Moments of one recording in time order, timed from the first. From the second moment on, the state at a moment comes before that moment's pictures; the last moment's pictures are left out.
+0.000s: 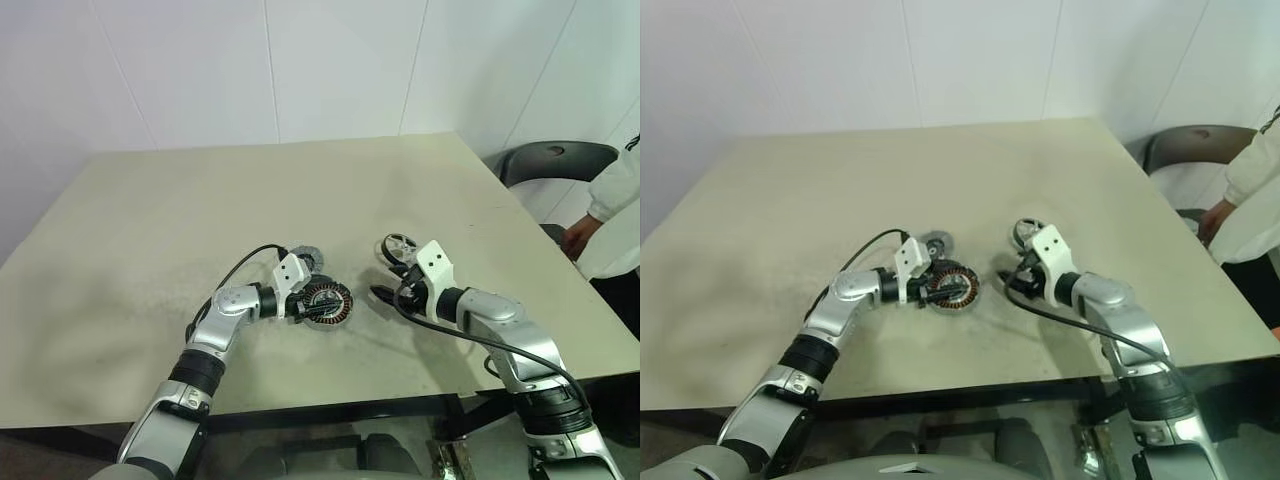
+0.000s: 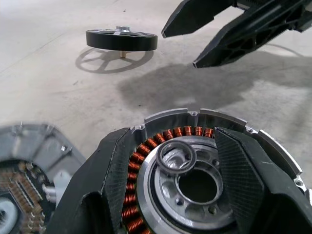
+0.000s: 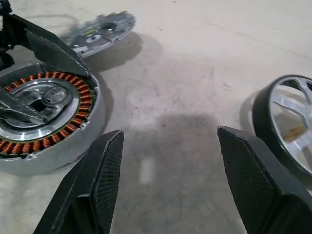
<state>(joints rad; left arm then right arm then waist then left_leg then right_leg) -0.47 0.27 -0.21 0.50 -0.14 -0.02 -1.04 -0.26 -0.49 0.08 -0.14 0.24 0.62 0.64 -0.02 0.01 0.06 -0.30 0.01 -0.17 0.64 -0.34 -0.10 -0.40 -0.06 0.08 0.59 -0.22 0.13</state>
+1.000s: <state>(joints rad) -0.48 0.45 -0.01 0.42 -0.32 0.27 -1.10 -0.41 -0.41 0.11 -0.13 0.30 0.65 0.67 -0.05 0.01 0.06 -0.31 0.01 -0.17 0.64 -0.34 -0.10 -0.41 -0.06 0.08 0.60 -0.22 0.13</state>
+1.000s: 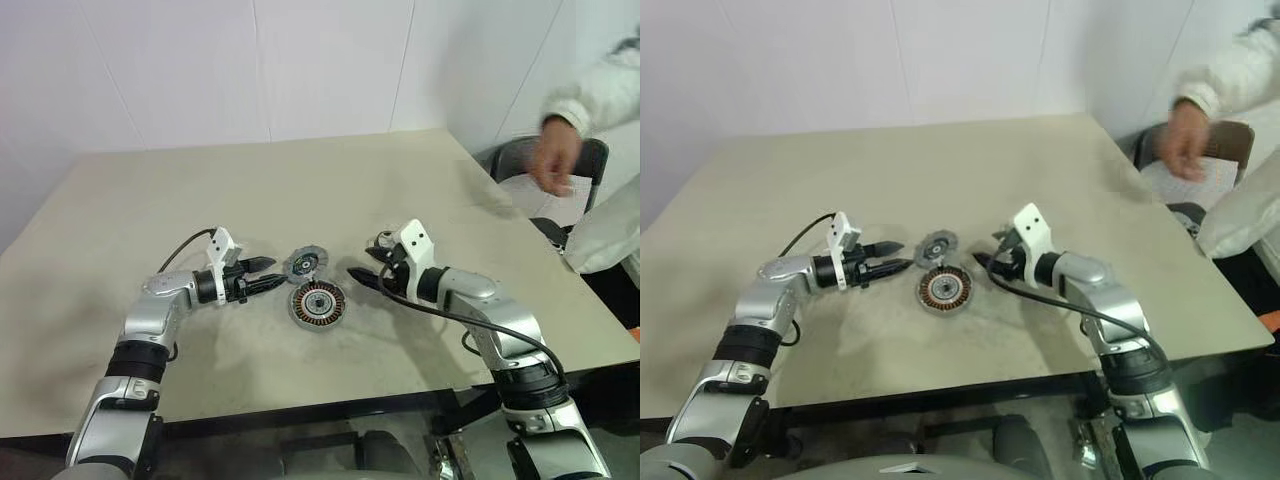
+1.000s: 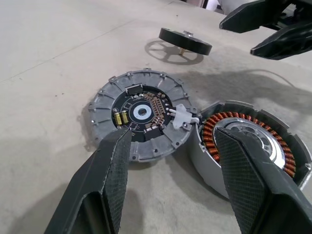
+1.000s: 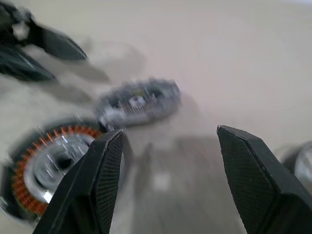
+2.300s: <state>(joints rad) -0.48 0.55 0.09 0.38 -0.38 0.34 -1.08 -0.29 -0.61 0.09 -0.26 0.39 0.76 0.80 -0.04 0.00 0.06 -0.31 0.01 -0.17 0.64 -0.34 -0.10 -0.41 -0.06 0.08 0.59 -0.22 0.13</state>
